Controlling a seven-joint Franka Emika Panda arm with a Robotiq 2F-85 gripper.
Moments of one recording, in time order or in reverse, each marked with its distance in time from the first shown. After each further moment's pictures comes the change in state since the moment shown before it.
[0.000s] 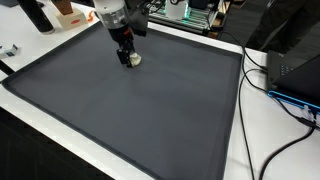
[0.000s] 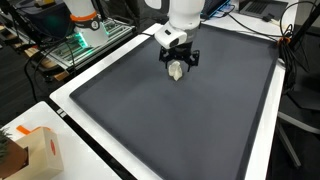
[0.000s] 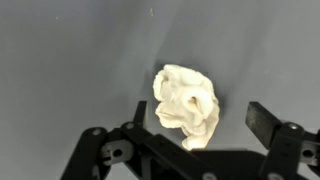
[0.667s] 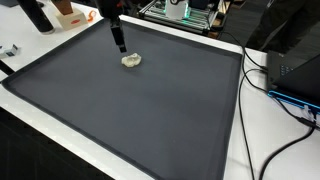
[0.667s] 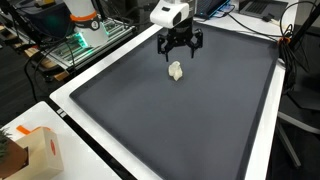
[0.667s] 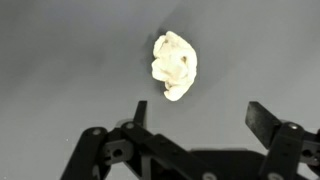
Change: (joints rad) arm -0.033 -0.167 -0.001 -0.054 0.009 -0.001 -0.331
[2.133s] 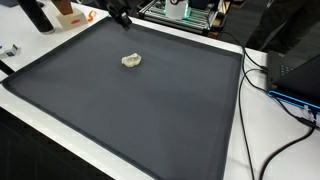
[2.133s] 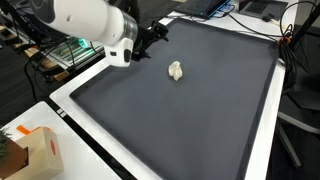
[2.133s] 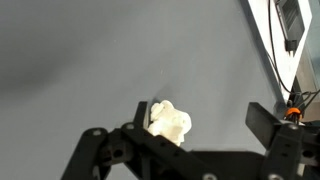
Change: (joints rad) arm -0.271 -0.026 -0.081 -0.086 0.719 -0.487 -1.090
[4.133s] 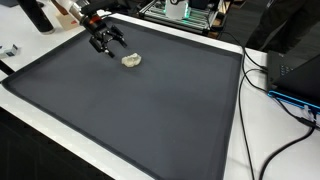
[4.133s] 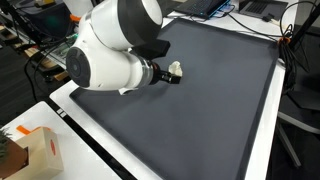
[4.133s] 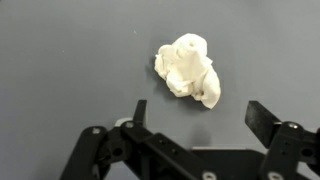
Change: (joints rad) arm 0.023 0.340 -0.034 0.277 0.091 -0.006 0.853
